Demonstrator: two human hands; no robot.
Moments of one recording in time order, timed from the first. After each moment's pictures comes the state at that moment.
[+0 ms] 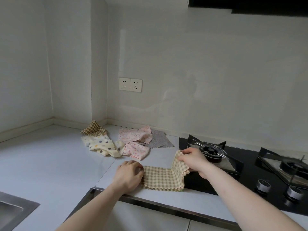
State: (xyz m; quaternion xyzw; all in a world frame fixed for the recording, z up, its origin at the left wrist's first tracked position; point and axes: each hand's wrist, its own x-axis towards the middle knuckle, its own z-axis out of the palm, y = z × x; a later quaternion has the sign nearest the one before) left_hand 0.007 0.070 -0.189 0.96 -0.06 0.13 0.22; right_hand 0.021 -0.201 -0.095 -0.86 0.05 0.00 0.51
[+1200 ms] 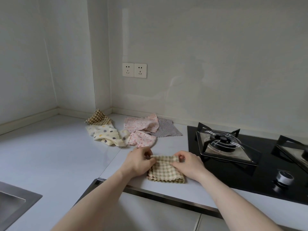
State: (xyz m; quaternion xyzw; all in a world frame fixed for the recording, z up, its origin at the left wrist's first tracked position) left_hand 0.032 0.064 -0.180 0.94 -0.07 0.10 0.32; right_hand 0.034 -0.173 -0.165 -0.96 -0.07 -0.03 0.28
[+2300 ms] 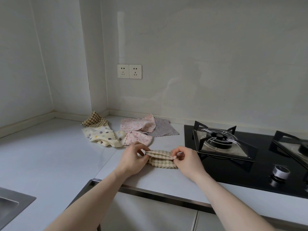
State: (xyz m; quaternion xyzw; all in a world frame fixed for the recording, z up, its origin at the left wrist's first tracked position) left_hand 0.025 0.062 -0.182 0.90 -0.09 0.20 0.38; right_hand 0.033 -0.181 -0.184 -0.88 -0.11 -0.15 0.44
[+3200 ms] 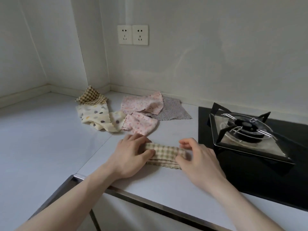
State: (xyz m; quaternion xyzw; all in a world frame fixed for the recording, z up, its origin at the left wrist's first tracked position) left_hand 0.029 0.060 -0.184 0.95 -0.09 0.12 0.29; right_hand 0.035 -0.183 -0.181 -0.94 -0.14 -0.11 0.29
